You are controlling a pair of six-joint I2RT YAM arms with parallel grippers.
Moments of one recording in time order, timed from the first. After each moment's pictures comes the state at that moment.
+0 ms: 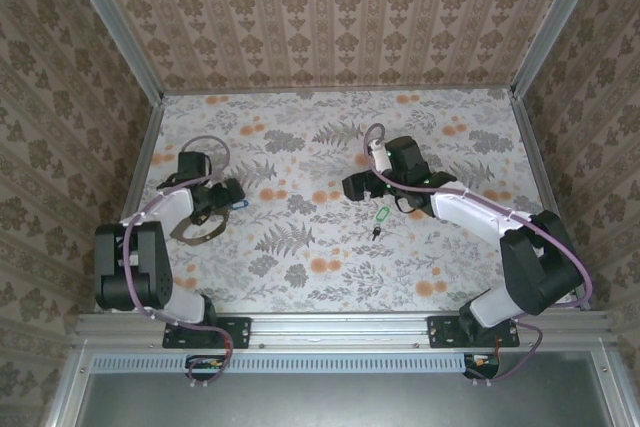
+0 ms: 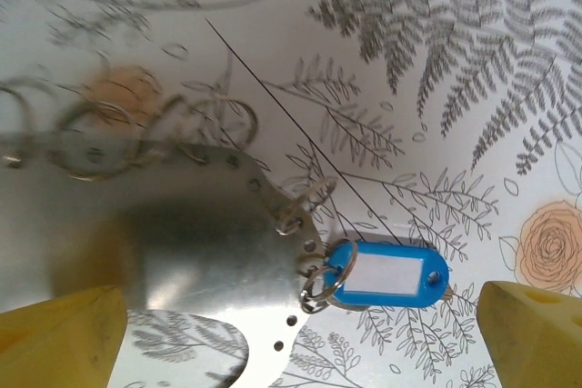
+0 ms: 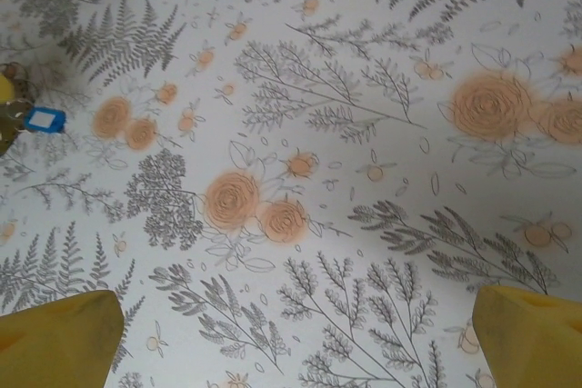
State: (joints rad) left arm -0.02 1.50 0.78 -0.41 0.13 -0.42; right arm 0.46 1.50 0.92 -0.14 -0.21 0.19
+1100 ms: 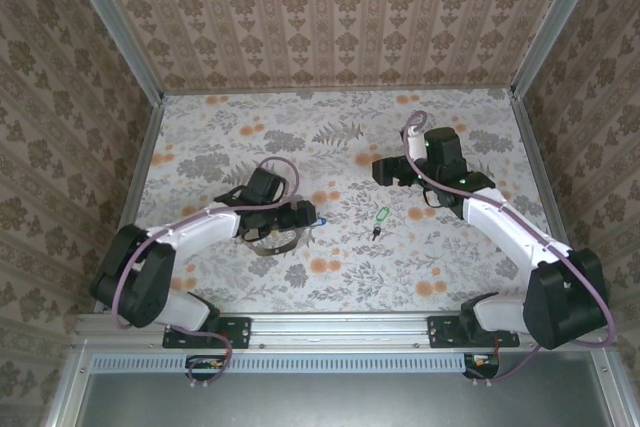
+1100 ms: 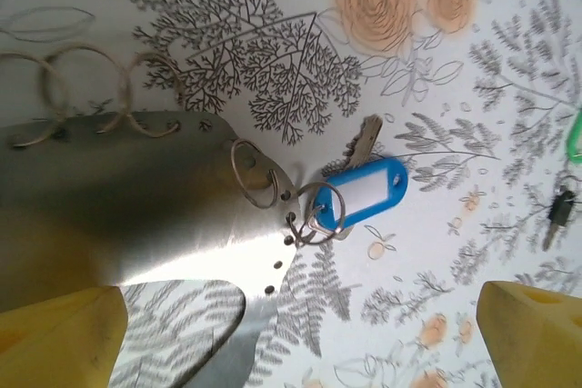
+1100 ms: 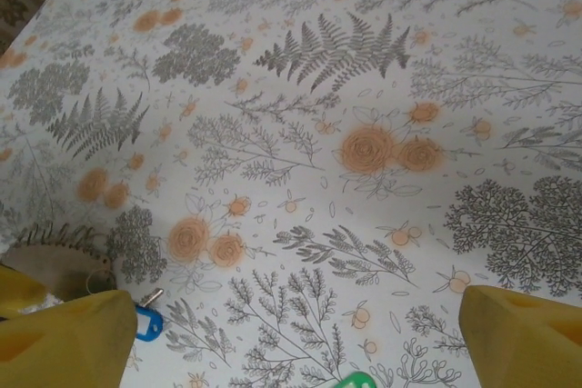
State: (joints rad) left arm -0.58 1.39 0.73 -0.36 0.26 -0.66; right arm 0.30 1.31 0.89 -0.22 -0.24 0.19
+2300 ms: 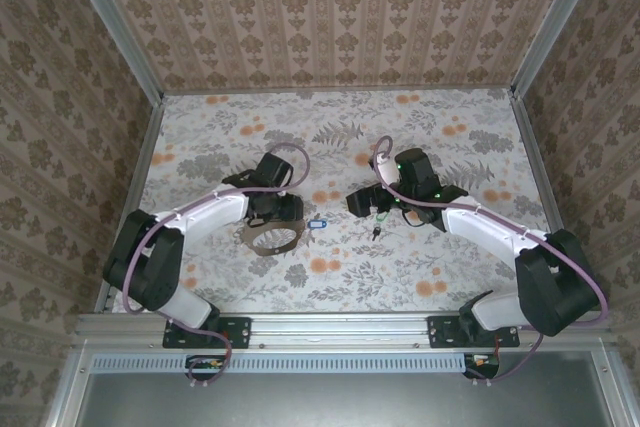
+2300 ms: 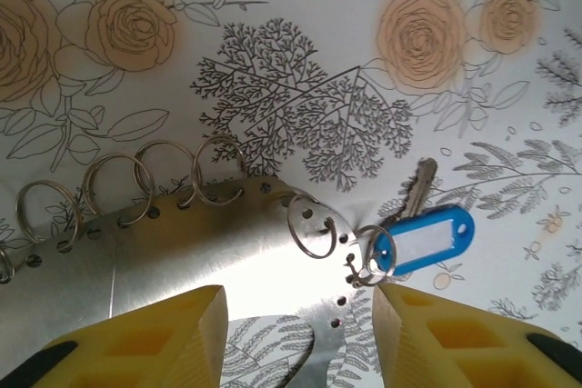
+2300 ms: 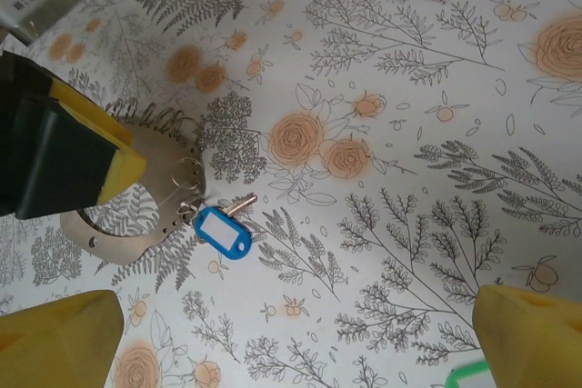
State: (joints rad) left arm -0.60 1.53 0.91 -0.53 0.11 -0.49; right arm 0.46 1.37 0.78 -0.12 -0.35 0.19
